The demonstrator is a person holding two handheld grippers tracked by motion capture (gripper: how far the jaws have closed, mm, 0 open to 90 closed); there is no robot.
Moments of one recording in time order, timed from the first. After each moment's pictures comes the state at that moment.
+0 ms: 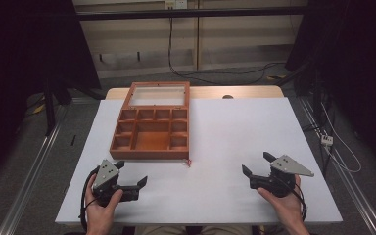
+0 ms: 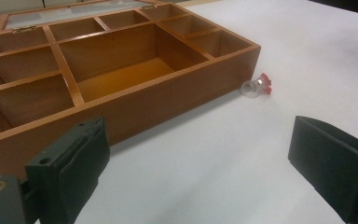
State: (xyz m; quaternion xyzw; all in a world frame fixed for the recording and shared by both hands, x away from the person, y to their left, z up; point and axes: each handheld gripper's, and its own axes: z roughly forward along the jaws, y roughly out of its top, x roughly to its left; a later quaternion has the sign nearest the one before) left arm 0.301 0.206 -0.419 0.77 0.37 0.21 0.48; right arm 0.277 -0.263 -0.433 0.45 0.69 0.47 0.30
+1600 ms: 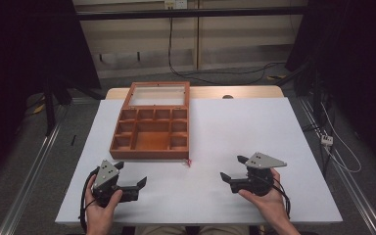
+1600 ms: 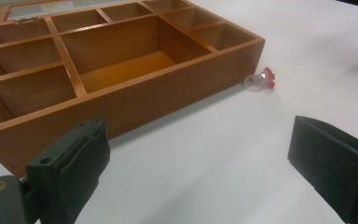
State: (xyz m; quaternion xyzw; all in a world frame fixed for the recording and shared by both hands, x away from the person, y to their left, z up) left arm 0.300 0.206 -0.421 0.77 0.37 0.21 0.47; right arm 0.293 -0.213 -0.428 0.39 0.77 0.47 0.20
